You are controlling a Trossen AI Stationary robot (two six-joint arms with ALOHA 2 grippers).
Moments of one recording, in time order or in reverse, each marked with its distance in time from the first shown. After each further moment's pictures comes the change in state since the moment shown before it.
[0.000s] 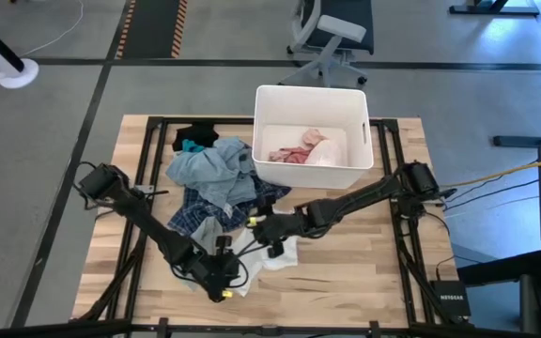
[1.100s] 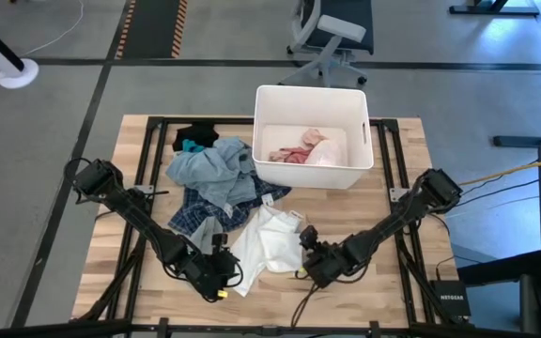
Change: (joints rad) left arm -0.030 -0.053 0.000 -0.036 -0.086 -0.022; right arm 0.333 -0.104 -0.398 -0.190 0.176 -0.024
